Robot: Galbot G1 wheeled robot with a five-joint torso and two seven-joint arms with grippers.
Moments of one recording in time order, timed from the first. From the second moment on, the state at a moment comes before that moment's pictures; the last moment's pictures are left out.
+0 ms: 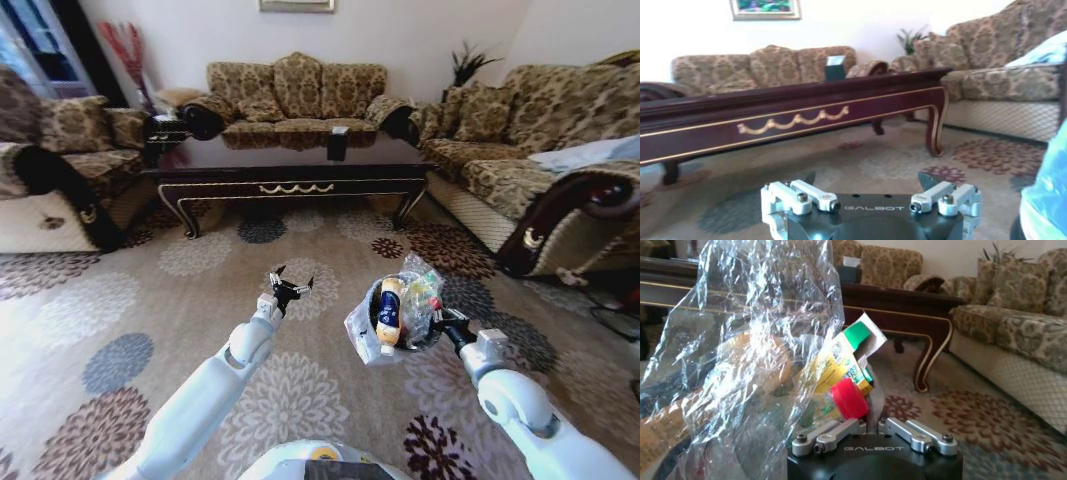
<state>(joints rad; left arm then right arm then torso) 1.00 -1.08 -0.05 -1.87 -0.34 0.22 -0.20 -1.53 0.82 0.59 2.10 0.63 -0.22 0.24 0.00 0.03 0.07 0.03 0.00</state>
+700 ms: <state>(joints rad) 1.13 -1.07 -0.18 -2.00 -0.32 0.28 -0.31 -1.51 0.83 0.59 2.10 0.63 -0.21 0.21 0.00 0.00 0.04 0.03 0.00</state>
